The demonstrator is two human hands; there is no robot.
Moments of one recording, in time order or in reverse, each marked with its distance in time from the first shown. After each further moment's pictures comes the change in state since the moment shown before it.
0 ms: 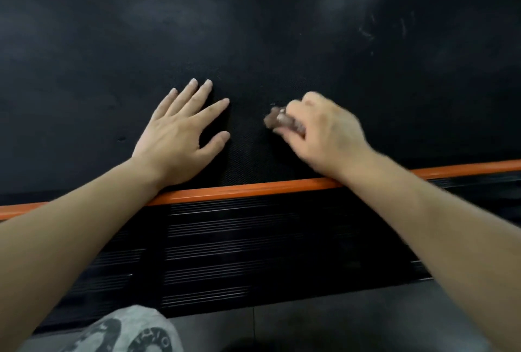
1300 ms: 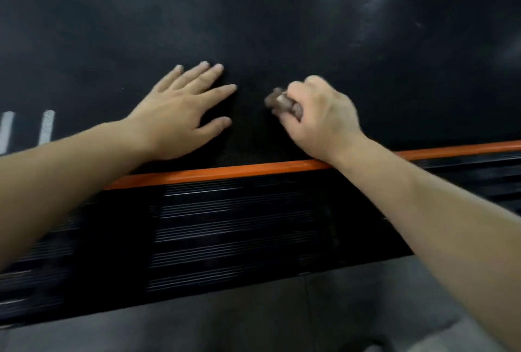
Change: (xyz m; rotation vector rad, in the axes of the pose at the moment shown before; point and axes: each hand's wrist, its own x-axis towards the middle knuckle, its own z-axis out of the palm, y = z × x) left_hand -0.047 -0.127 -0.047 0.068 -0.138 0.153; right_hand 0.030 -0.138 0.045 -0.030 0.072 0.135
